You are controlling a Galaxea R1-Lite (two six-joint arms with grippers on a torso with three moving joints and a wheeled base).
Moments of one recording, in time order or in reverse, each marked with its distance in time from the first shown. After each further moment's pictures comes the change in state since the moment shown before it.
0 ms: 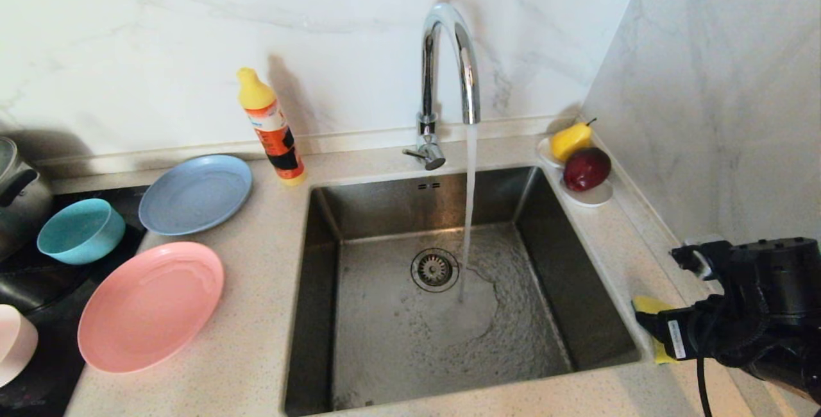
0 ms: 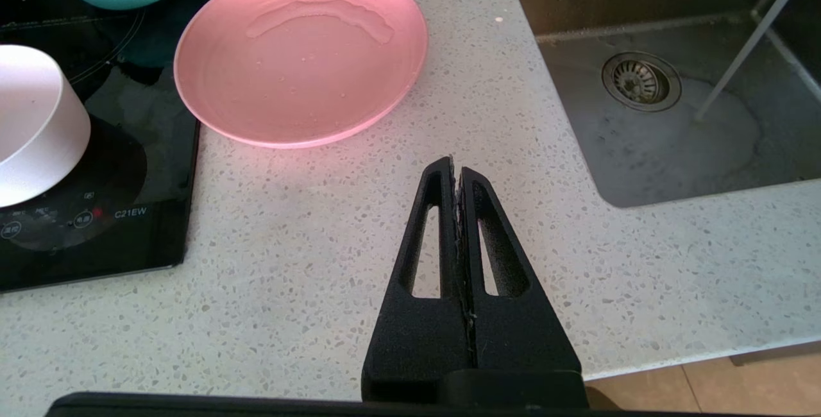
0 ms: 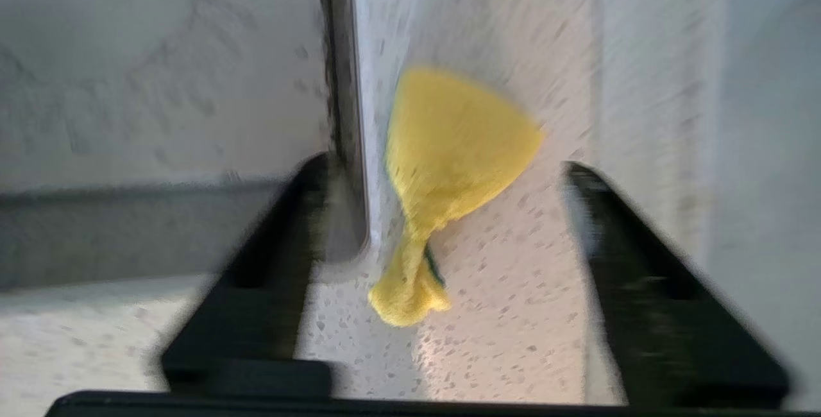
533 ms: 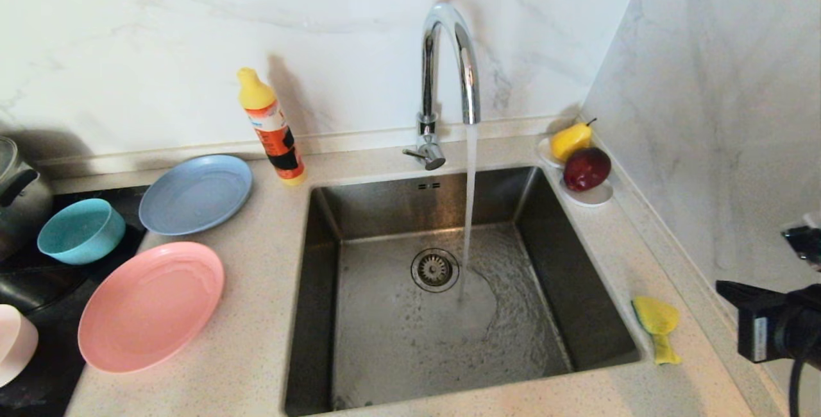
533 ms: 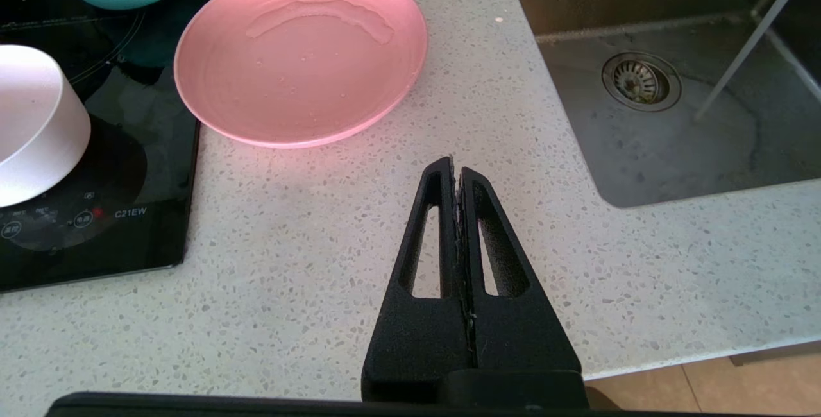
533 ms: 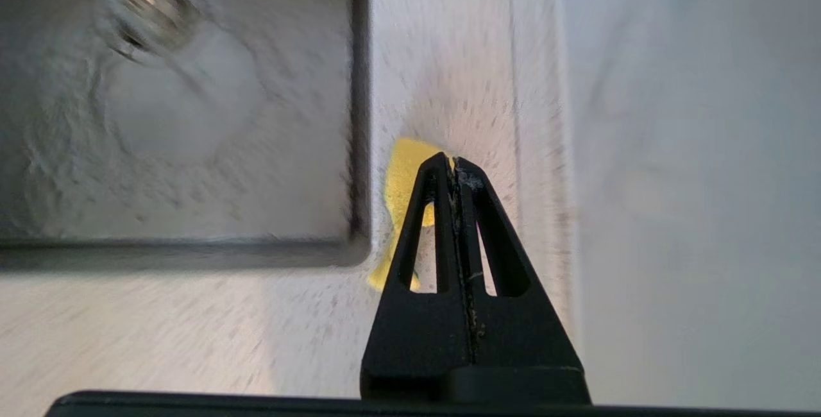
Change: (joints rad) left arm 0.000 0.000 0.000 0.000 0.000 0.000; right arm 0.008 -0.393 0.036 0.068 0.050 -0.072
